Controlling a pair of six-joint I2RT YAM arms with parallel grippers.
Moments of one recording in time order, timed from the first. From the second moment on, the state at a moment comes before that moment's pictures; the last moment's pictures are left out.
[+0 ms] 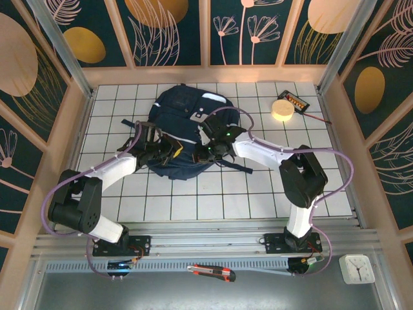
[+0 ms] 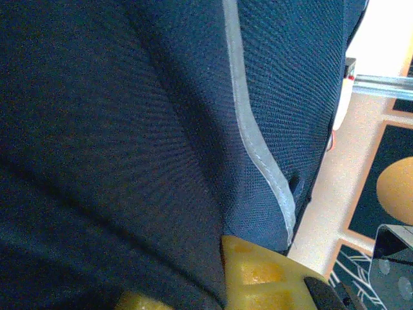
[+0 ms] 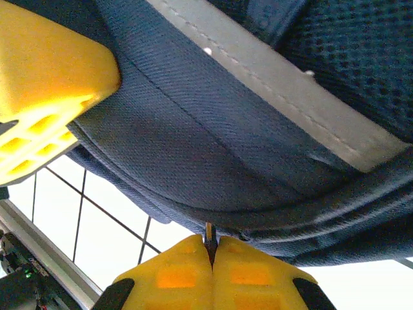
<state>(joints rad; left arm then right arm) -0.33 1.51 0.82 -0.07 0.49 -1.19 0.77 1.81 1.34 -0.55 -0.33 0.55</state>
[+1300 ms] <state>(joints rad) -0.32 1.55 0.94 -0.23 0.52 -0.99 0.37 1.75 1.28 -0.55 -0.39 0.37</state>
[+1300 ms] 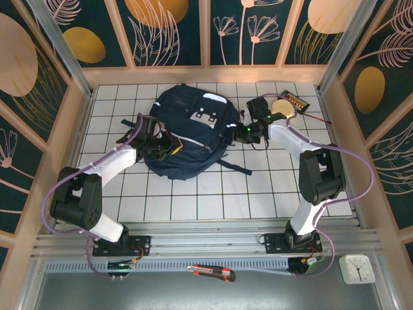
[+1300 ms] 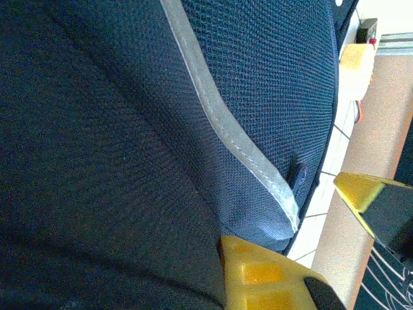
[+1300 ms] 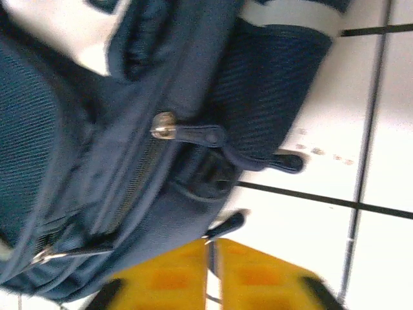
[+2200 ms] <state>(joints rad) -0.31 1.60 0.98 -0.21 0.61 -1.00 0.43 1.59 0.93 -0.04 -0.57 0.01</state>
